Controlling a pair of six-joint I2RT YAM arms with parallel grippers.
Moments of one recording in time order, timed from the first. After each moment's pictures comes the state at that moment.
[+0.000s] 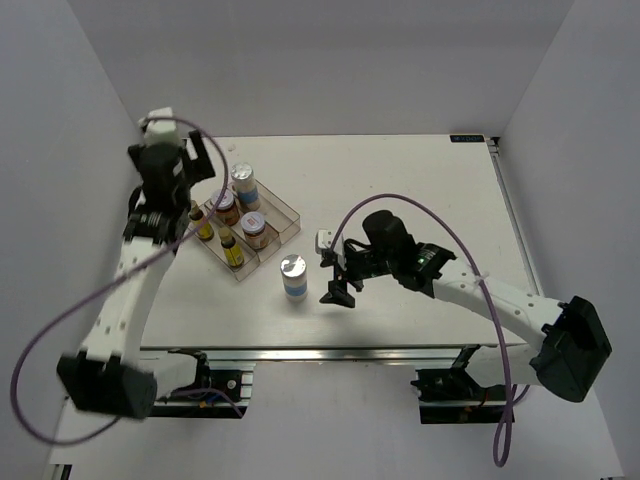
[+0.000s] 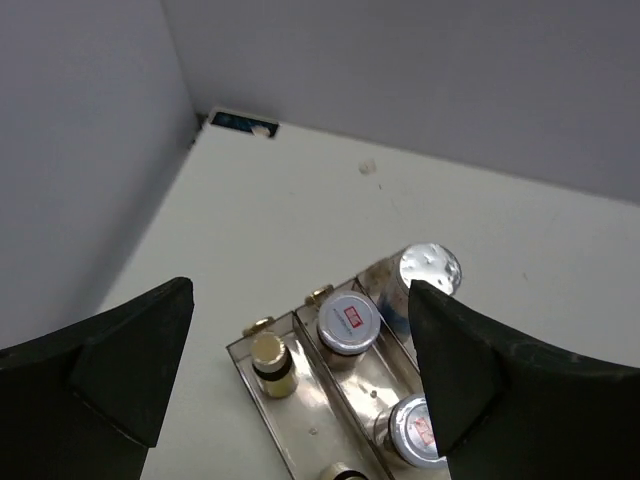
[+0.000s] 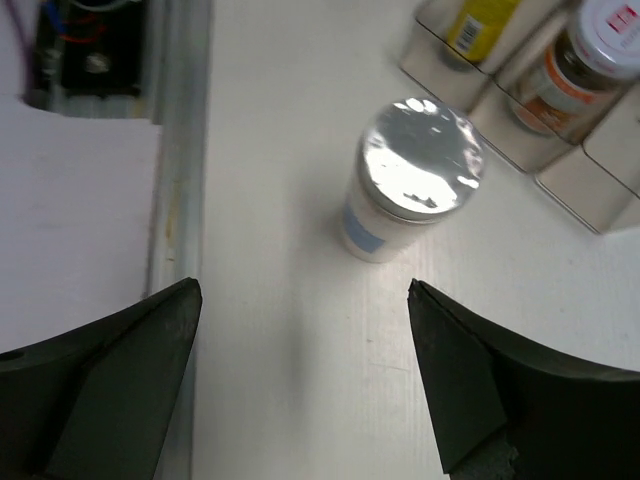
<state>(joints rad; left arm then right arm) -0.15 1.25 1.27 -0.25 -0.37 -0.10 0.86 1.25 0.92 -0.25 -0.65 -0.43</state>
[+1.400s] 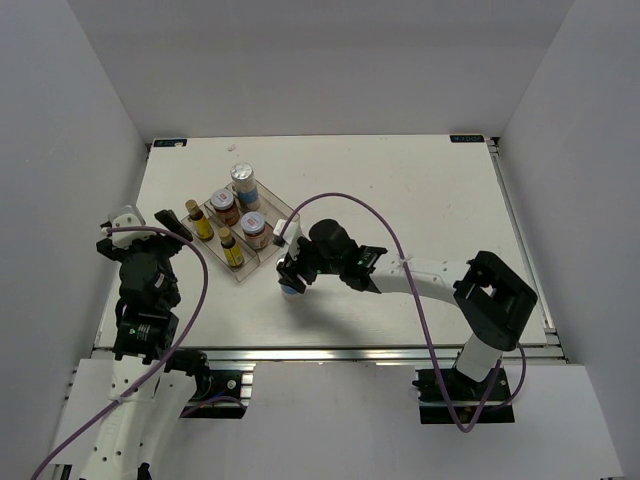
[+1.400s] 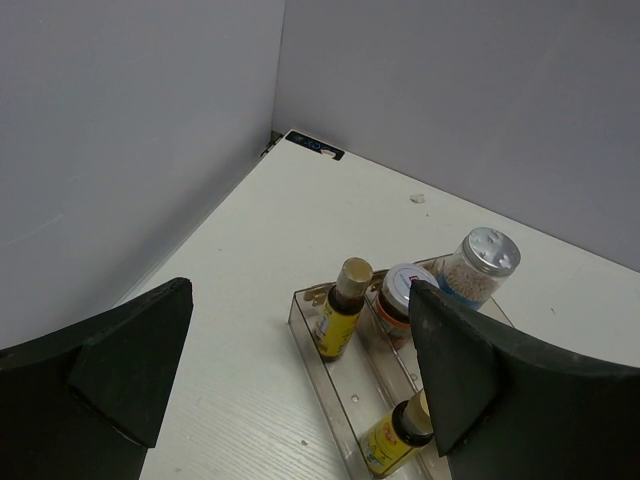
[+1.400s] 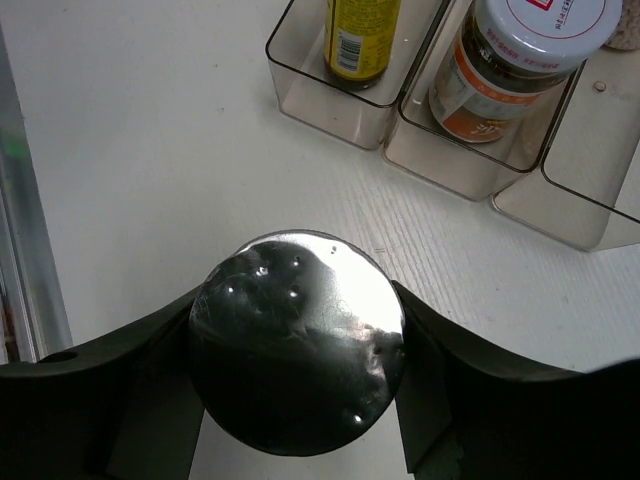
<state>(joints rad) -0.14 0.48 0.66 -0.12 -0.56 -0.15 1.00 1.68 1.04 0.14 -0.25 -0.16</state>
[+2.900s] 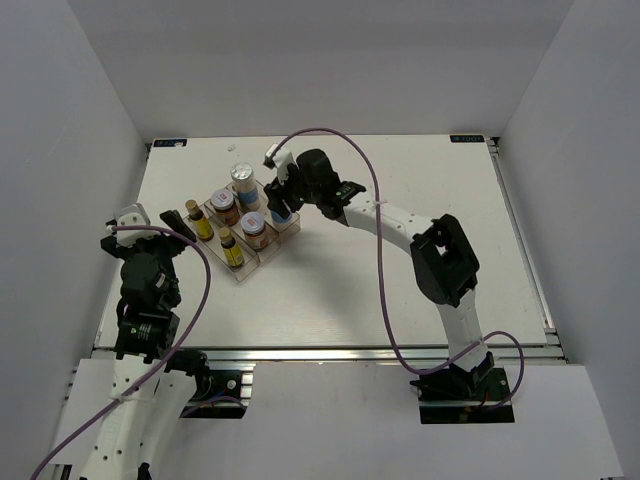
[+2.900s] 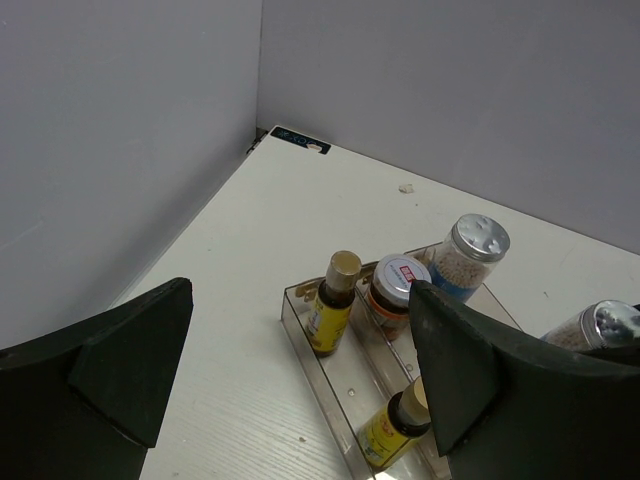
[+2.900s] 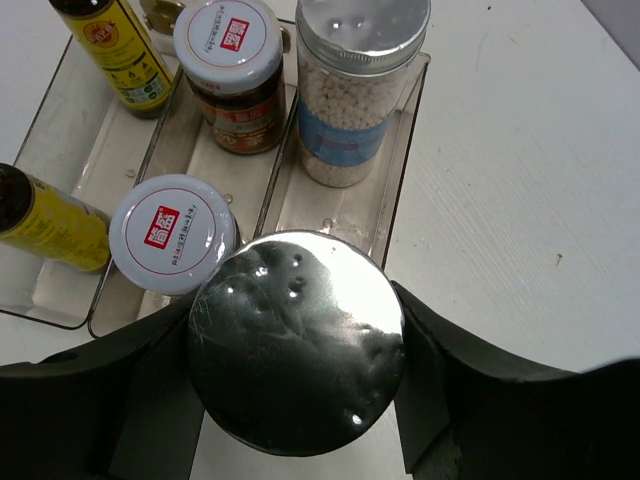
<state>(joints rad) -0.14 0.48 0.65 -0.10 -0.51 -0.13 0.78 2.10 1.73 -0.06 -0.24 -0.19</state>
